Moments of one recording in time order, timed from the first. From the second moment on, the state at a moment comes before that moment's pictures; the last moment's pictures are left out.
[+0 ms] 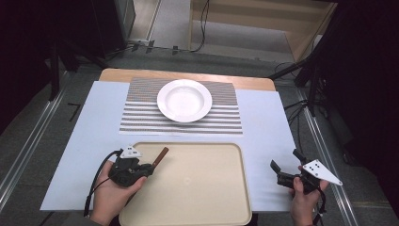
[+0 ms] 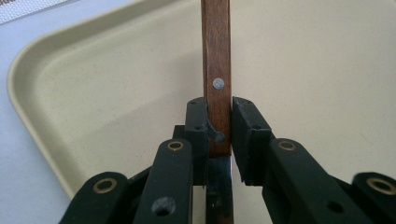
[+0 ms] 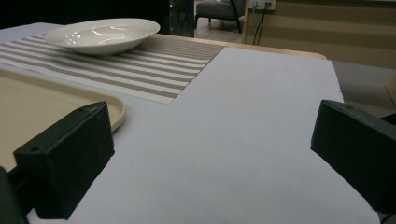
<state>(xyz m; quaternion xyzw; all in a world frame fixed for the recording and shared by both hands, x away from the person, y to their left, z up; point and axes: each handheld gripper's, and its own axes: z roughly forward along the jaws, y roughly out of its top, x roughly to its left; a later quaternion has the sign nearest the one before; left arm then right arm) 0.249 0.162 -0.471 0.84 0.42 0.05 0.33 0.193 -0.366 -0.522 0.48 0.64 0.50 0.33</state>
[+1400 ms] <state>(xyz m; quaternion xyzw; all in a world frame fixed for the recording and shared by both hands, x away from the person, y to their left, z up) 0.240 0.164 -0.465 0.83 0.41 0.07 0.37 0.193 -0.366 -0.522 0.48 0.64 0.50 0.33</state>
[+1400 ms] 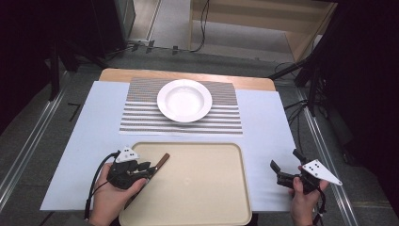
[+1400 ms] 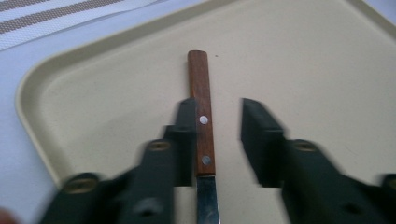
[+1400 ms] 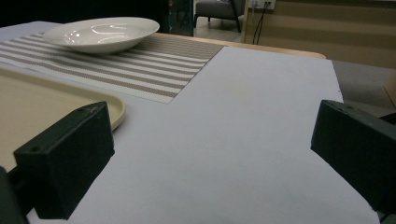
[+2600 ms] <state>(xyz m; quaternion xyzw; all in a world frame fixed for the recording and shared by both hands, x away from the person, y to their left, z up) 0.242 0.185 -0.491 0.85 0.41 0.06 0.33 0.193 -0.366 -0.522 0.48 0.64 0.50 0.33</state>
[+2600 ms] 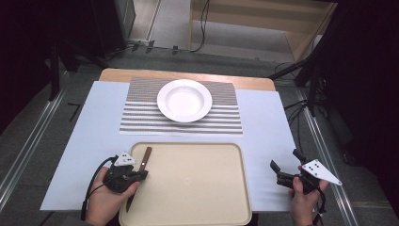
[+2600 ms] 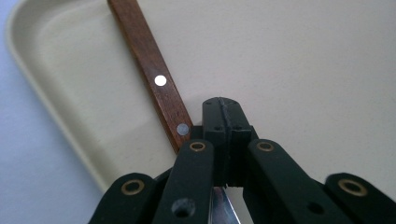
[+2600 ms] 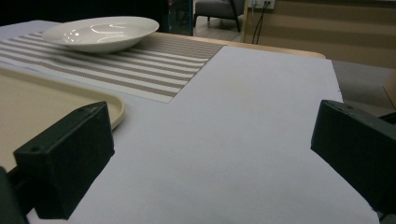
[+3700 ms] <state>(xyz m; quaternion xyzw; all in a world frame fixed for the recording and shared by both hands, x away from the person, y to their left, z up) 0.233 0.228 -0.469 0.77 0.40 0.14 0.47 0.193 -0.365 -0.522 0.48 0.65 0.49 0.33</state>
